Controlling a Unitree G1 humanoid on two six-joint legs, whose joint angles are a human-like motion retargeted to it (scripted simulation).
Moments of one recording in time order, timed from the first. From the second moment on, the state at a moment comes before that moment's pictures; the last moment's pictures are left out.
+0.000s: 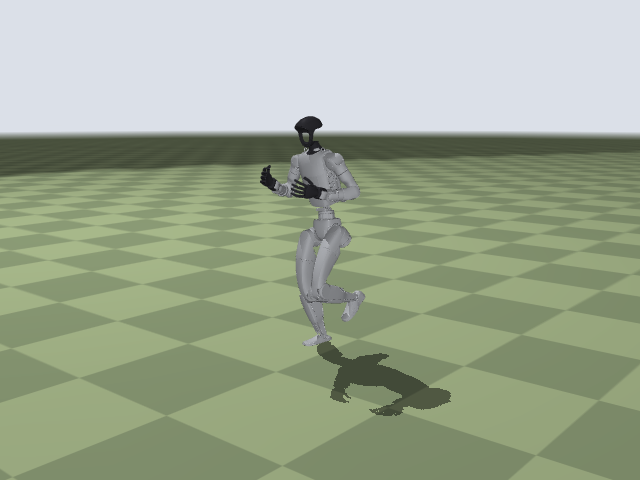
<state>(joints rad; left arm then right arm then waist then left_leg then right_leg) 0.21 0.35 -0.11 -0.52 -0.61 -0.26 0.16 -0.26 -0.53 0.33 -0.40 0.38 -0.24 -0.11 -0.07 -0.08 0.22 -0.61 0.03 0.16 1.88 -0.68 0.10 -0.08 -0.14 -0.02 0.44 -0.57 -0.02</state>
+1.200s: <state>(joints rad) 0.72 0.64 0.14 -0.64 -0.66 -0.21 0.07 -0.32 -0.36 0.26 -0.86 0.54 -0.28 -0.11 0.13 -0.14 0.02 -0.28 -0.02 0.26 0.70 -0.29 0.09 0.02 -0.17 0.07 0.04 -0.01 0.14</state>
